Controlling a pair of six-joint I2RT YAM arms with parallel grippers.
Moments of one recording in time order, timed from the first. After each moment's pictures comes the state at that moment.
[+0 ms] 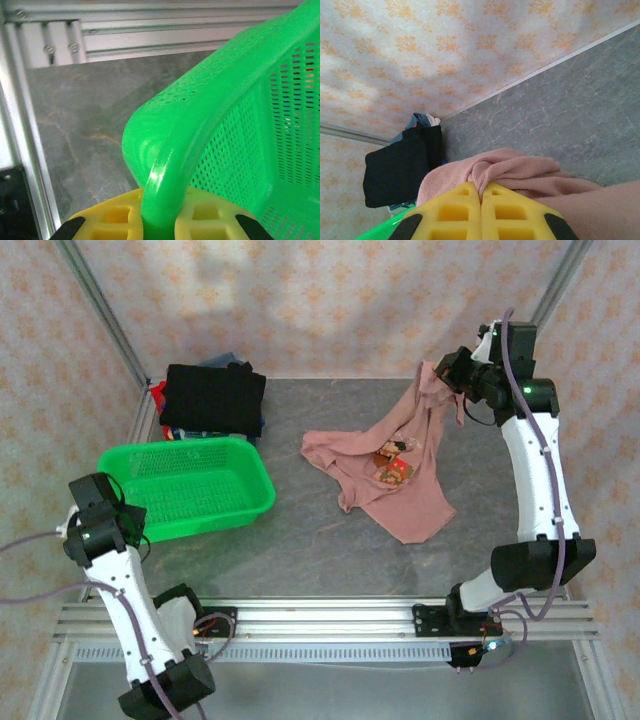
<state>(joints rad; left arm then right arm) 0.63 0.75 0.97 -1.28 -0.10 -0.92 0.02 1.52 1.83 -0.86 -0.33 0.60</state>
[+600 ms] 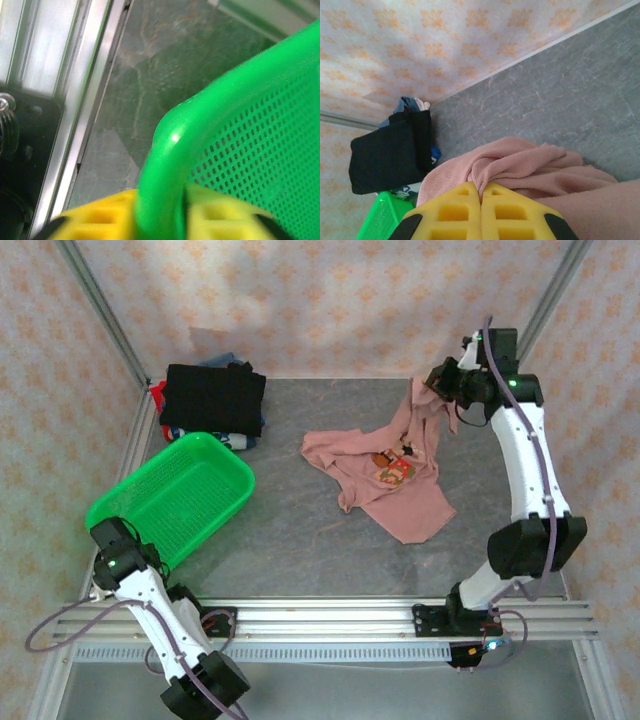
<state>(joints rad) 0.79 0.58 0.58 -1.24 -0.04 -1.27 0.02 1.62 1.80 -0.91 -0.38 0.53</state>
